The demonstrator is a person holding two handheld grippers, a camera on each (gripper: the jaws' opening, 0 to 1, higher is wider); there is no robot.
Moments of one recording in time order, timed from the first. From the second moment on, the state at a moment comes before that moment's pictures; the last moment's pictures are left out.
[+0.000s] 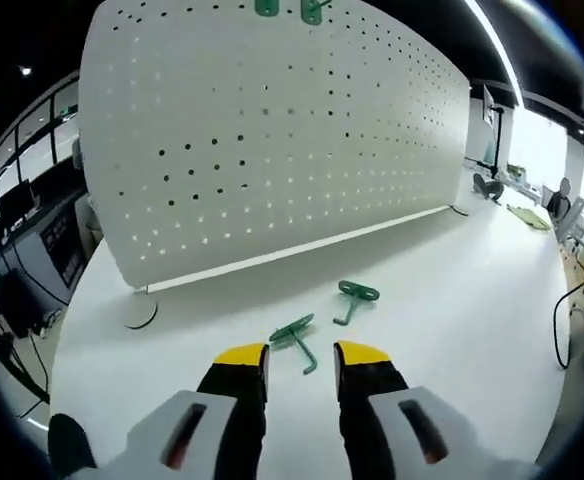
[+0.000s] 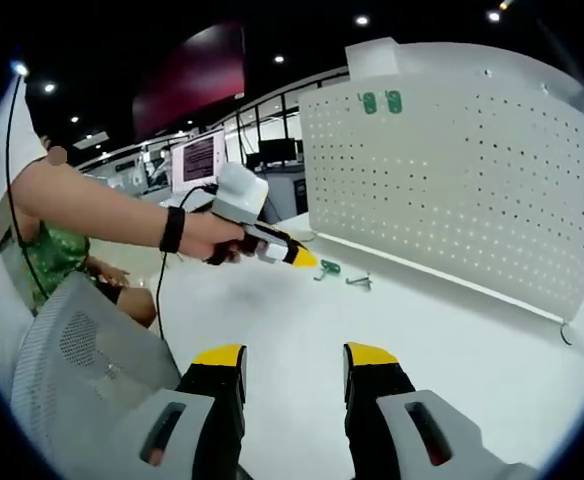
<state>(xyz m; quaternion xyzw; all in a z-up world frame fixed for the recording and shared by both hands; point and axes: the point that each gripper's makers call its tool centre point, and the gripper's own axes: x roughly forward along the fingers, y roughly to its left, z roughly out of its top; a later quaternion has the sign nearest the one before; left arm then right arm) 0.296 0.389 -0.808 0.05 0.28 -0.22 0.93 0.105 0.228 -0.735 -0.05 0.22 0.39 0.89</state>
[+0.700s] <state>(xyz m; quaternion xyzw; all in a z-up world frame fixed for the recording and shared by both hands) 0.320 0.396 -0.822 0.09 0.29 -0.21 0.93 0.099 0.225 -0.741 -0.05 0.23 0.38 0.89</state>
